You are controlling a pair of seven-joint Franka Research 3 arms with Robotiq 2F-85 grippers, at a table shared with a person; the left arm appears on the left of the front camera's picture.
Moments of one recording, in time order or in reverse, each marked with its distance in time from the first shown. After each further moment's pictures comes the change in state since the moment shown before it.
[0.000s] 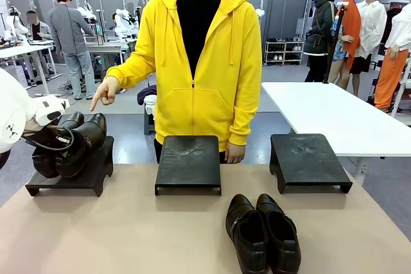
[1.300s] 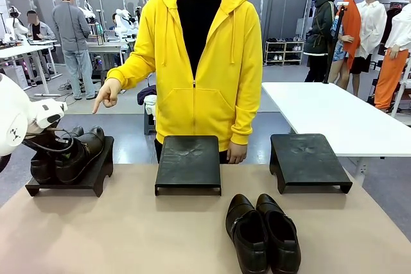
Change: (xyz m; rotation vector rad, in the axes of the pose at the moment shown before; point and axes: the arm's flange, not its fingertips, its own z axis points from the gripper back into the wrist) left arm 0.004 0.017 -0.020 0.021 -0.010 0.034; right arm 0.000 0.000 0.000 0.000 0.000 0.000
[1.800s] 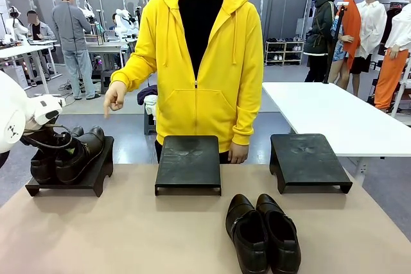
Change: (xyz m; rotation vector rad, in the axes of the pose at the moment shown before) left arm 0.004 -0.001 0.013 0.001 -0.021 0.004; right arm 0.000 0.000 0.000 0.000 0.000 0.000
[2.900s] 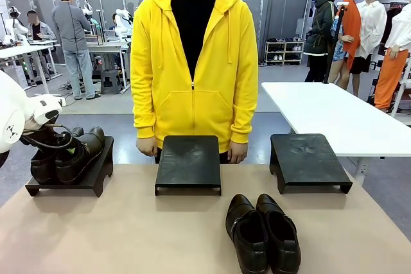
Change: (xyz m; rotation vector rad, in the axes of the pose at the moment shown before) left arm -0.003 -0.003 0.003 -0.003 0.001 -0.002; right arm 0.000 0.000 0.000 0.000 0.000 0.000
